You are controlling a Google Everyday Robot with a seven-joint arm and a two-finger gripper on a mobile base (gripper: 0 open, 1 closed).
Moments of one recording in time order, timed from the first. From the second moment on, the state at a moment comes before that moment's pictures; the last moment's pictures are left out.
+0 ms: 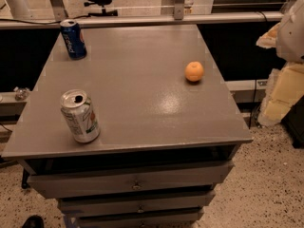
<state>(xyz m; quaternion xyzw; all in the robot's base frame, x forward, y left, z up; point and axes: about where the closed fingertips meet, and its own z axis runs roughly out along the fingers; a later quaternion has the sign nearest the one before) 0.438 -0.217 0.976 -0.60 0.78 -0.03 0.16</state>
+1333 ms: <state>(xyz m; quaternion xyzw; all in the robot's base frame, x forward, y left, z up) 0.559 -0.132 0.978 -0.57 0.77 0.07 0.29</state>
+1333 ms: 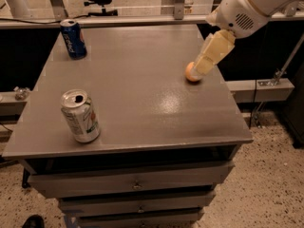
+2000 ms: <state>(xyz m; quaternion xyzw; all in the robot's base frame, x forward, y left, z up) 0.630 -0.036 0.968 -0.54 0.75 0.08 0.38</state>
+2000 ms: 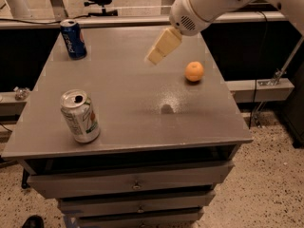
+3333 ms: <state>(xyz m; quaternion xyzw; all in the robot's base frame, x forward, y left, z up) 0.718 0.034 0.910 -0.52 0.70 0.15 0.45</state>
